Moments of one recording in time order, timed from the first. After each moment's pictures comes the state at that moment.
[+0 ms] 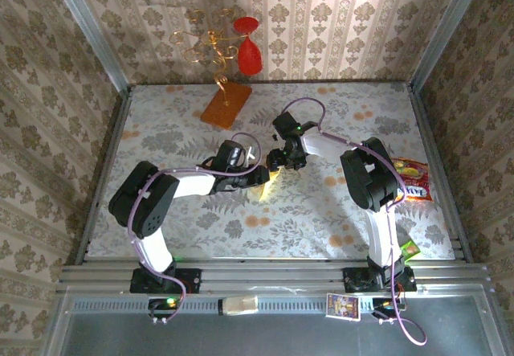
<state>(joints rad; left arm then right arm) -0.63 1.77 0.83 0.16 0.46 -0.67 0.50 2.10 1.51 -0.69 -0.12 0.32</state>
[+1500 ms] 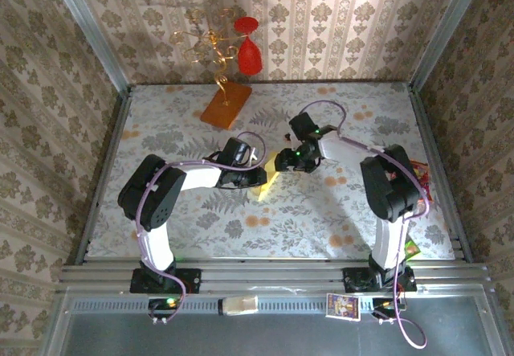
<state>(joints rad) -0.64 1.85 0.94 -0.02 0.42 -0.61 0.44 1.88 1.30 -0.60 -0.28 0.41</state>
